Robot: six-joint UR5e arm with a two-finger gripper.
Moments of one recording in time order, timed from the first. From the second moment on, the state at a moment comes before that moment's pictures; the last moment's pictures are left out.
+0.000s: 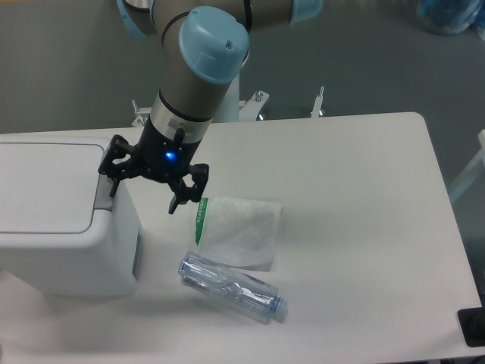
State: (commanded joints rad) arm 2.31 -1.77 -1.46 -1.35 1.08 0.35
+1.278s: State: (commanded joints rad) arm 2.29 -1.78 -1.41 -1.34 1.10 0.36
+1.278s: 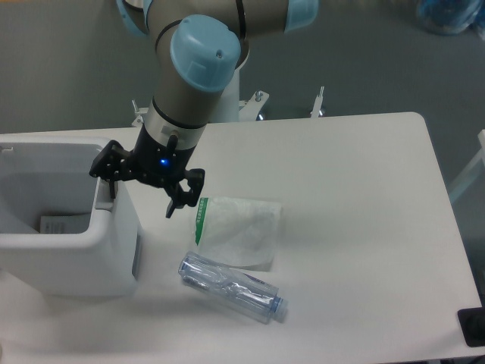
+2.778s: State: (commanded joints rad) arm 2.68 -1.96 -1.44 -1.09 1.46 0.97
